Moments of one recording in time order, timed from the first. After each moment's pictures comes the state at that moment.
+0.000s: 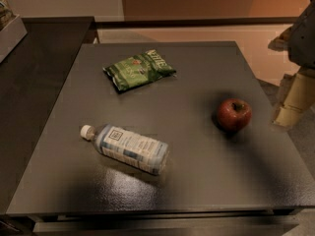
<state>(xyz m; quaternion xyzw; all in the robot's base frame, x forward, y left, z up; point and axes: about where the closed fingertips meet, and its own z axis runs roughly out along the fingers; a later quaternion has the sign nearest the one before) 0.438 -0.217 0.976 -0.60 0.78 -0.03 0.16</state>
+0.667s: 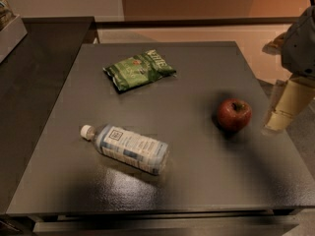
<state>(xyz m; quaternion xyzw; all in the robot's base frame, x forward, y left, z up) 0.442 -0.207 0.966 -0.60 0.78 -0.03 0.18</state>
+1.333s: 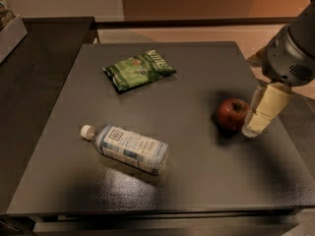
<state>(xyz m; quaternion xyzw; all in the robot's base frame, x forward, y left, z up) 0.463 -0.196 0.930 -0.60 0.78 0.03 0.18</state>
